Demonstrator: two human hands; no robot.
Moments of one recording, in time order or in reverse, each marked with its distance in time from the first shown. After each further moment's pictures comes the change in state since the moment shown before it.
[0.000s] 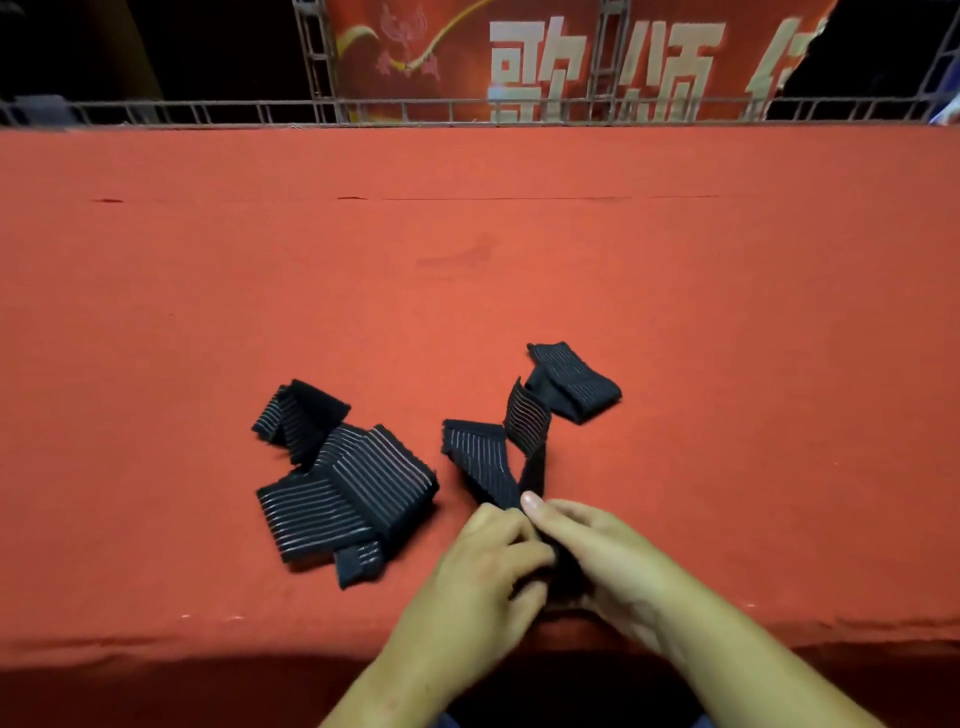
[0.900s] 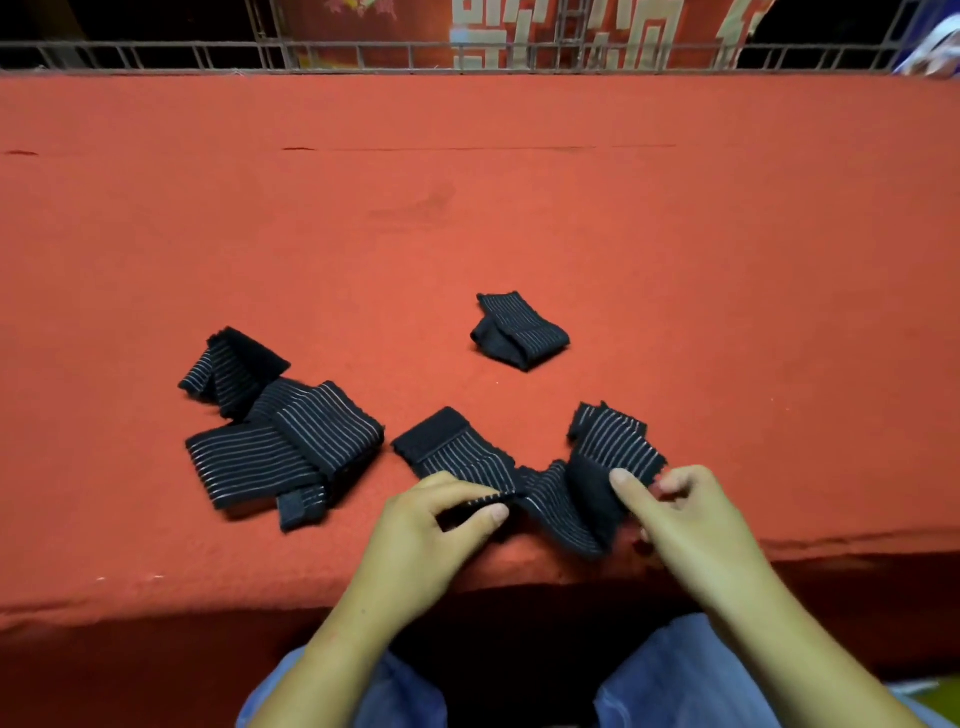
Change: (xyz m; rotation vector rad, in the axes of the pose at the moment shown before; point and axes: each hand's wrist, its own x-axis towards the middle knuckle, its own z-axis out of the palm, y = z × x) left_hand -0.005 0.003 0.029 -0.335 0.088 -0.409; right_hand -0.054 0.039 -0.091 -0.454 0.773 -0.112
